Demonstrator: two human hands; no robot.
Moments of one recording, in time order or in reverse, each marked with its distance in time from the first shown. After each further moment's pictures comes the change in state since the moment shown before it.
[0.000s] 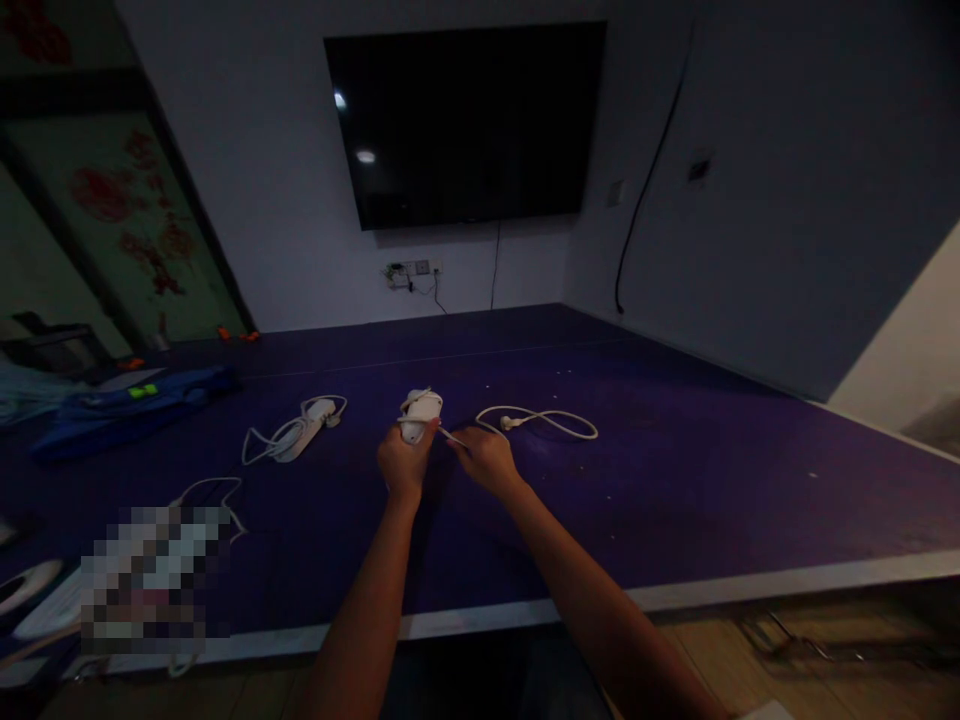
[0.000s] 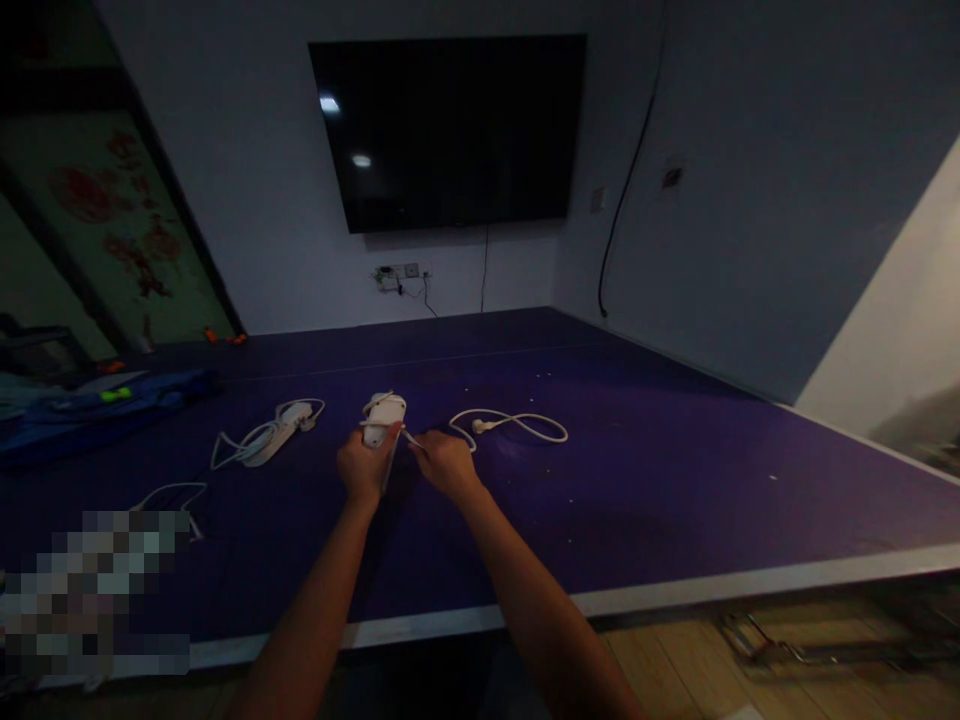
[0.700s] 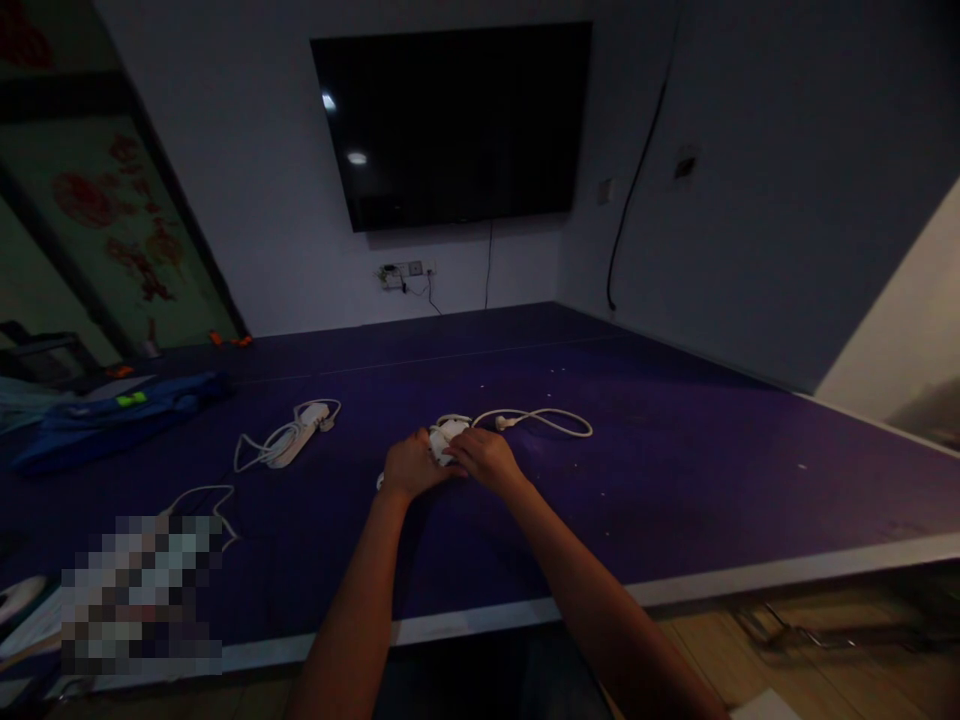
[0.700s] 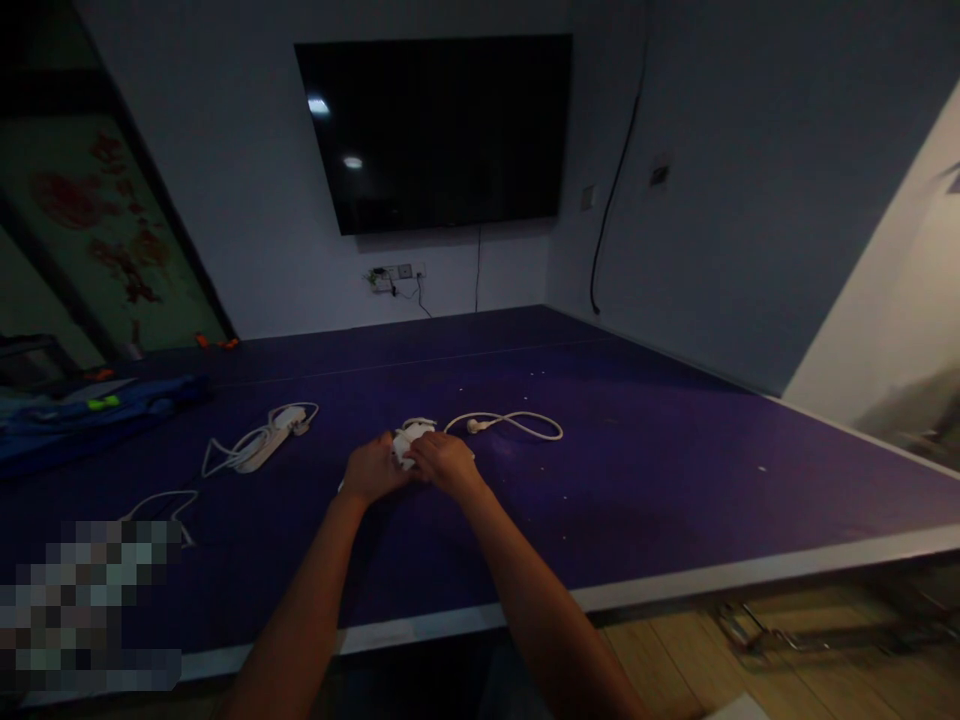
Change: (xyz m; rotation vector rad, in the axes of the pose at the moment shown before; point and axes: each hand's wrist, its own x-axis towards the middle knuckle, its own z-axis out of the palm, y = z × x) left_hand 0.003 -0.001 -0.004 0.317 -0.558 0.519; right_hand -0.003 0.016 -0.001 0.189 0.025 -0.130
